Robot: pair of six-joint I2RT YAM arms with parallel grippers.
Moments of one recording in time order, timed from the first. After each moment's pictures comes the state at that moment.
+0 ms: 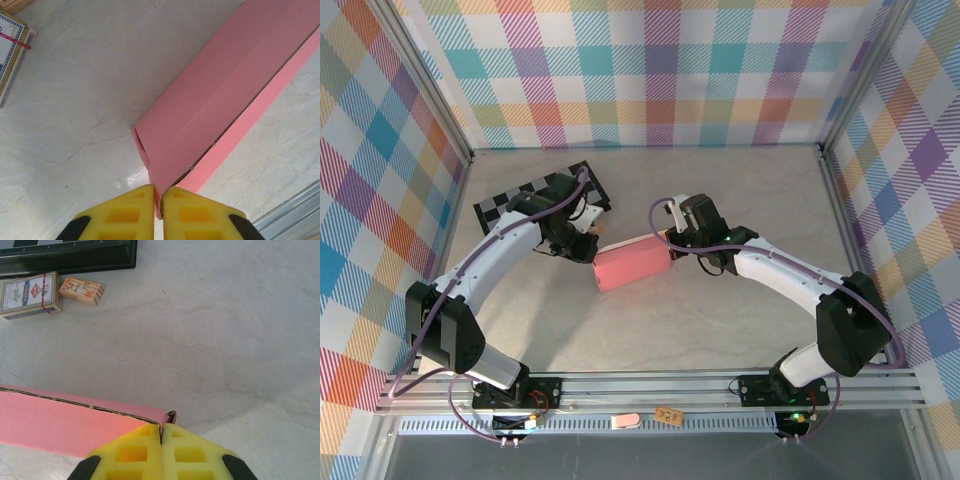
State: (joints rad) left arm -0.42 1.50 1.33 -1.10 0.21 -0.04; right arm 0.66 1.49 1.02 -0.31 0.02 0.16
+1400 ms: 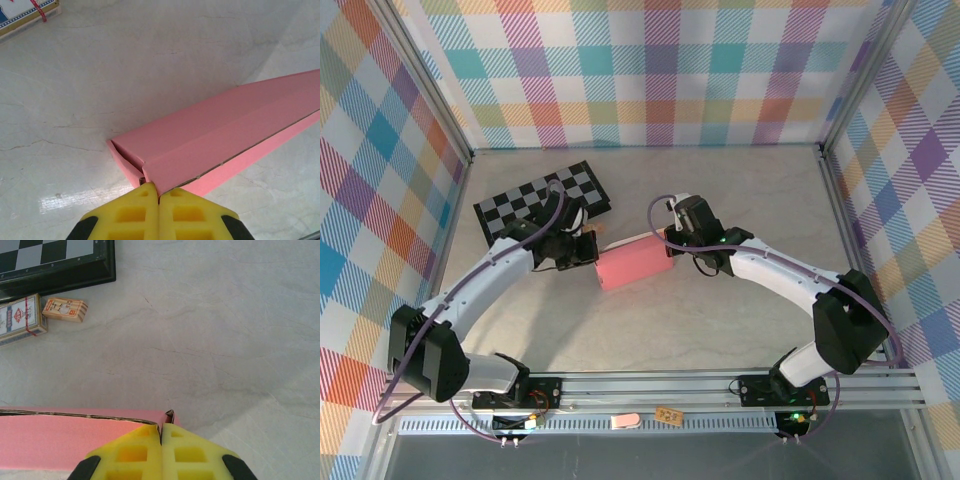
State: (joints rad) left arm -0.47 1.34 1.08 -0.79 0.17 -0.61; right arm 0.69 1.50 1.03 -0.29 0.11 0.29
